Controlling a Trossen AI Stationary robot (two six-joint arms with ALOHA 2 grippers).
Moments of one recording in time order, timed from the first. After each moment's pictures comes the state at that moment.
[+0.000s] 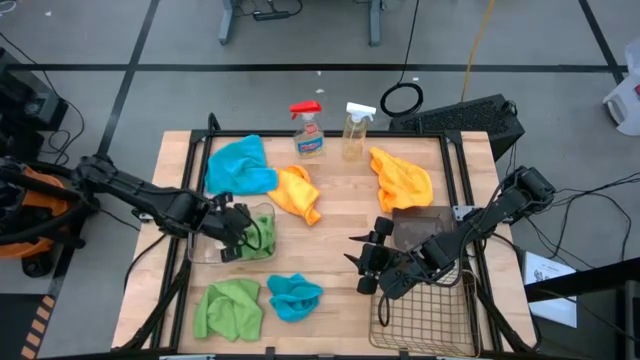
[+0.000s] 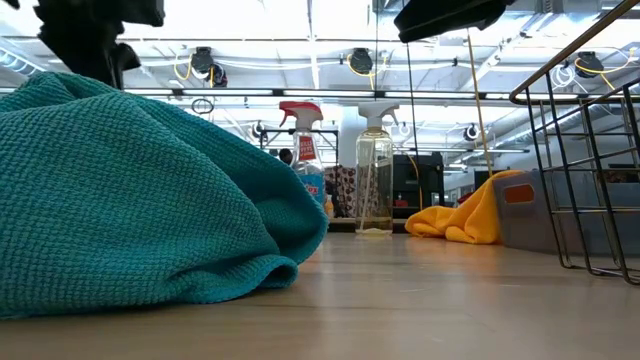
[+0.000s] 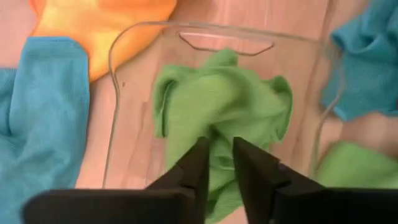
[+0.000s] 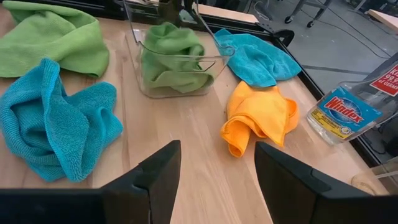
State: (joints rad) left arm -0.35 1.12 0.92 -1.05 -0.25 -0.54; right arm 0.56 1.53 1.09 -0.32 0.84 0.36
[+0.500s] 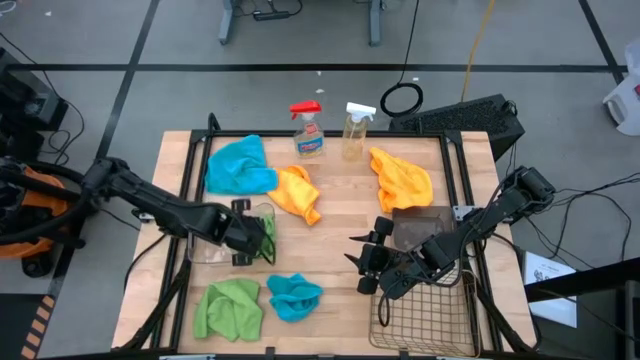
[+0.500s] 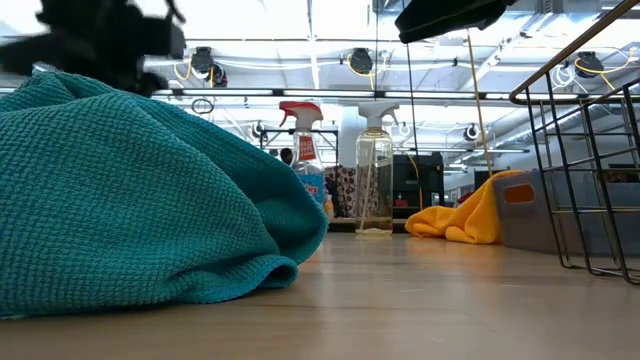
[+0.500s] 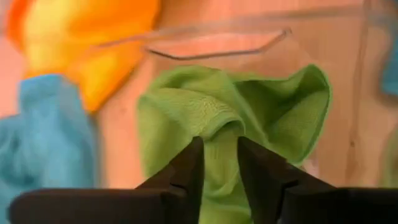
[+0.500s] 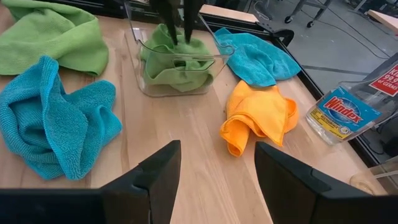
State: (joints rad) left arm -0.35 1.30 0.84 -0.87 -0.32 -0.33; right arm 0.56 1.53 1.09 -0.32 0.84 0.35
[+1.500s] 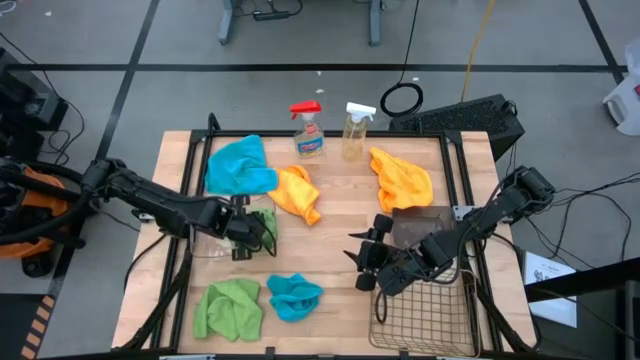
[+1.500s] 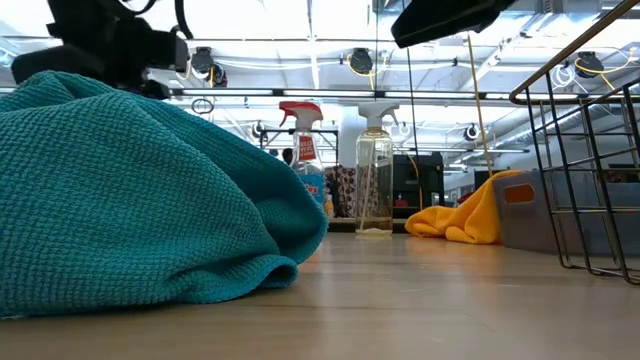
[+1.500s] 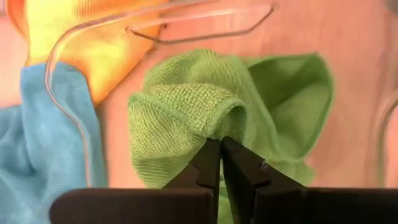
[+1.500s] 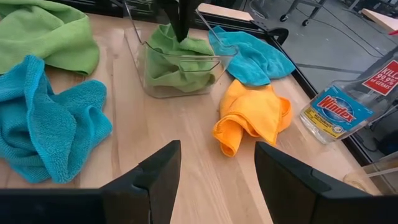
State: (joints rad) left arm -0.27 1.27 0.84 -0.91 -0.29 -0.27; right arm 0.54 1.53 1.09 -0.33 0.84 0.34
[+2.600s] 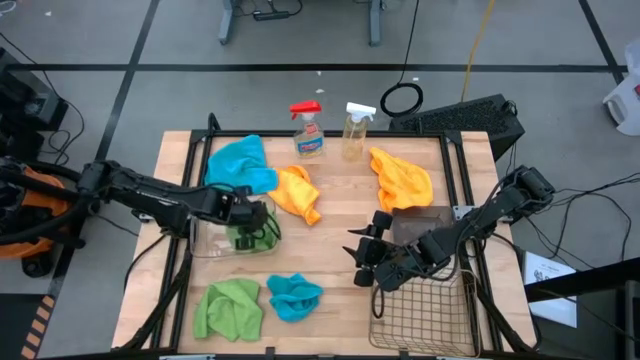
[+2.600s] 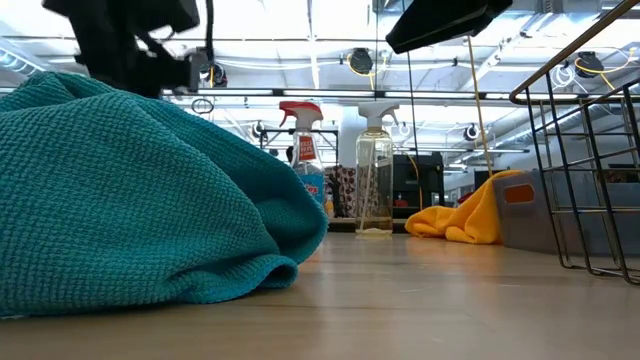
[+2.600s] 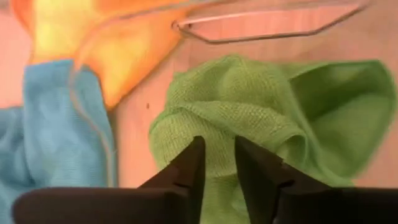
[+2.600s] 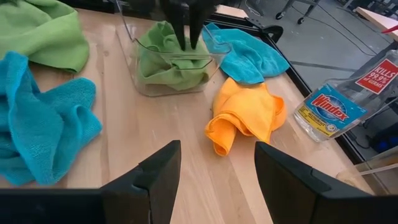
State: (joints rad) left arm -0.11 1.25 0.75 -0.77 -0.24 -0.14; right arm 0.52 1.53 1.09 -0.33 0.84 0.33
